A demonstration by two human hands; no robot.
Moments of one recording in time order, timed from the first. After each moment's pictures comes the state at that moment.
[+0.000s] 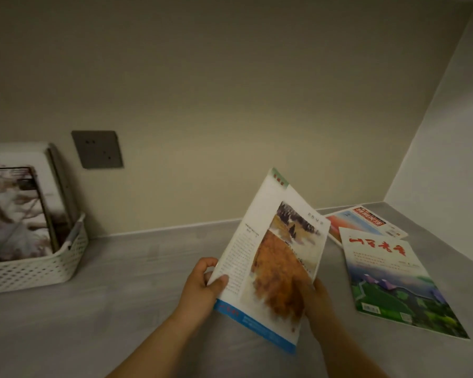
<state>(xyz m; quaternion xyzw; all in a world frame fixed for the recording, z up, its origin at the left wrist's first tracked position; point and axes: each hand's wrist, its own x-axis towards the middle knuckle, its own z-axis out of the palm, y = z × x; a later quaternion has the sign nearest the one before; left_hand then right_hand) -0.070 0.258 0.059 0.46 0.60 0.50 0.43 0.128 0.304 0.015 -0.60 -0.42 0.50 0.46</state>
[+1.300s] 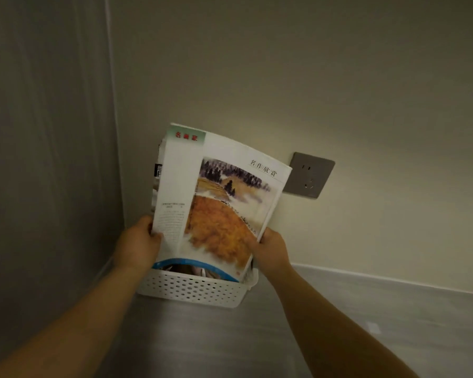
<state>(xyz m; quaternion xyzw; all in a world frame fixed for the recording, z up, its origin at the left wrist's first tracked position) -0.549 0.232 0.073 0.32 0.84 0.43 0.11 -0.369 0.326 0.091 -0.49 -0.70 0.41 0.32</state>
